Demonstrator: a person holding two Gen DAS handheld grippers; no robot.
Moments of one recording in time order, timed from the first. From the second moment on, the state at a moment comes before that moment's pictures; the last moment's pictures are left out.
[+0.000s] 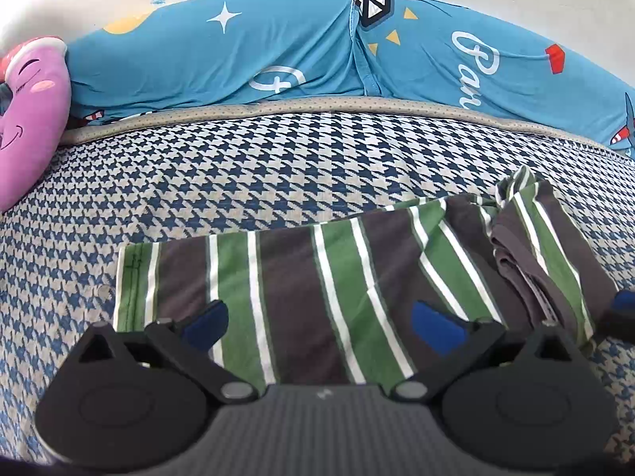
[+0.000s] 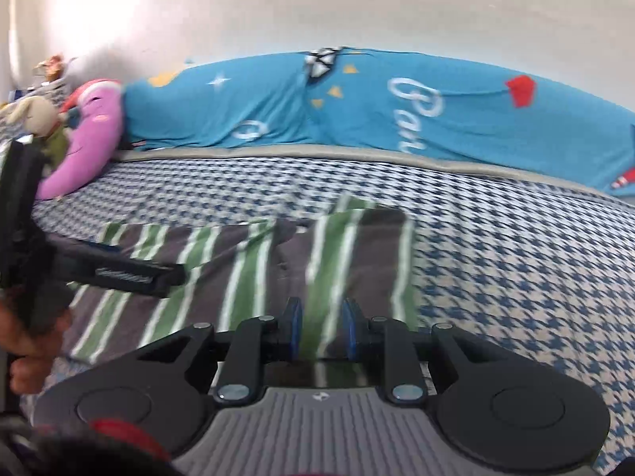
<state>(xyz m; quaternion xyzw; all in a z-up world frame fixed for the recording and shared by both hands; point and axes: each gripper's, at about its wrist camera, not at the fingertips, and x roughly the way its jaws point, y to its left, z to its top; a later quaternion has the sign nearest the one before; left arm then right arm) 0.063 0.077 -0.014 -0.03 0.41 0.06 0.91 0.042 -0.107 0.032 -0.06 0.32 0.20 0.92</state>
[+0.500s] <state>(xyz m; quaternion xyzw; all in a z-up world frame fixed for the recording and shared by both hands) 0.066 0.077 -0.012 -0.03 0.42 0.05 0.91 0.072 -0.107 -0.006 -0.04 0.39 0.16 0.90</state>
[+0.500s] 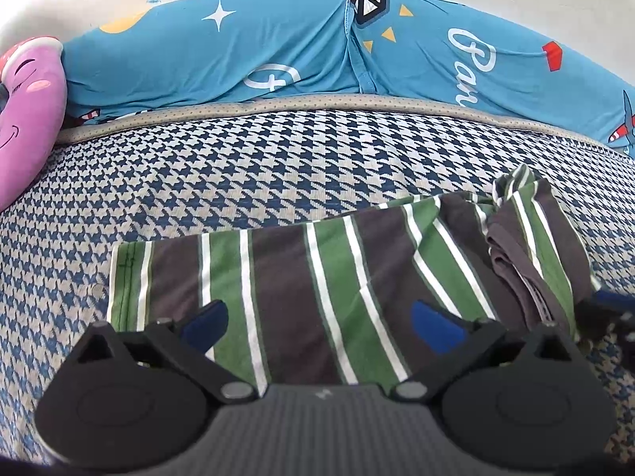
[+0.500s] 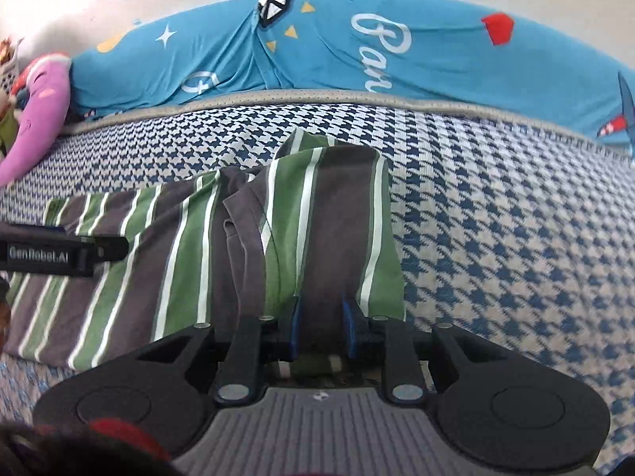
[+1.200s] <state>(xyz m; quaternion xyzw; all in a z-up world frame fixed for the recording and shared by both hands) 0.049 0.082 -0.010 -0.02 0.44 0.08 0.89 0.044 -0.097 0.009 -0.04 0.35 0.09 0.93</state>
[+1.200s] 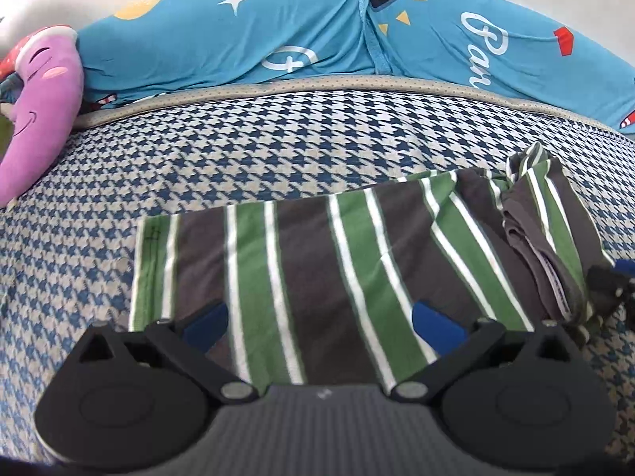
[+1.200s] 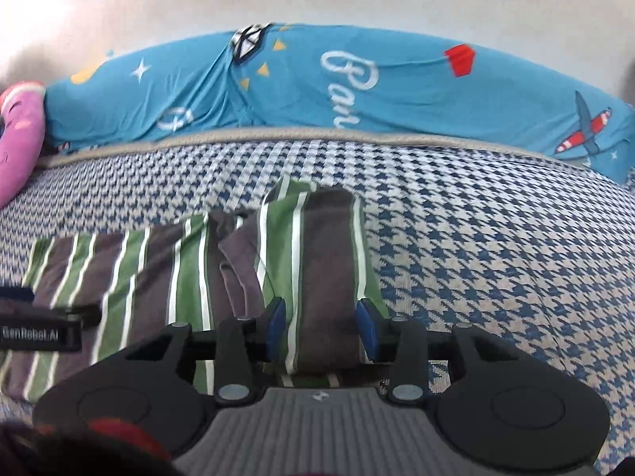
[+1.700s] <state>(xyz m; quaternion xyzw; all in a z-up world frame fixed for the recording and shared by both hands) 0.014 0.102 -0.009 -0.03 0.45 0.11 0.89 0.010 -0.050 0.013 -0.04 0.36 0.20 0.91</state>
